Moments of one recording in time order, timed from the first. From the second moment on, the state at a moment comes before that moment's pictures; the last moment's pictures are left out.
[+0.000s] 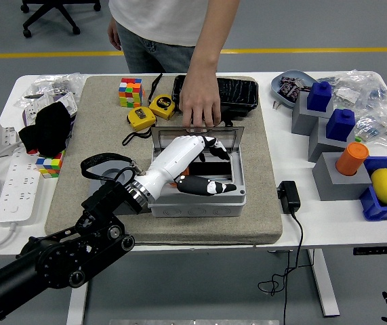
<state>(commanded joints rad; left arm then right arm) -0.51 0.10 -0.65 -1.15 1.76 0.37 -0.20 0.14 -0.12 1.43 0.18 -1.15 -0.06 -0.03</state>
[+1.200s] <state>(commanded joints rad) -0.42 0.17 -0.83 -1.41 1.79 0.30 -0.17 0.14 -0.12 1.44 0.18 -1.16 -0.06 -0.03</state>
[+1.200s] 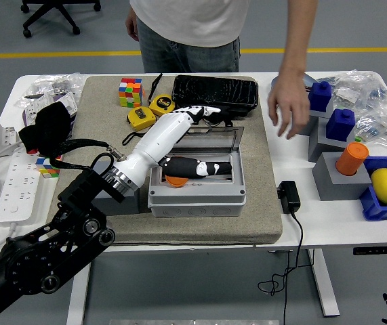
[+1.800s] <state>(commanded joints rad) -0.41 0.16 -0.88 -1.39 1.76 0.28 -0.13 0.14 -0.11 1.45 0.18 -1.16 -0.07 -0.03</state>
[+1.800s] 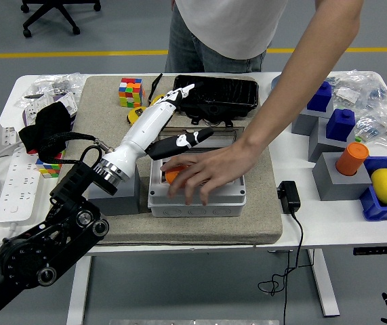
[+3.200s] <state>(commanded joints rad) -0.42 0.18 -0.92 -1.33 2.18 0.21 0.04 0.14 -0.11 1.45 0.18 -1.17 -0.07 -0.03</state>
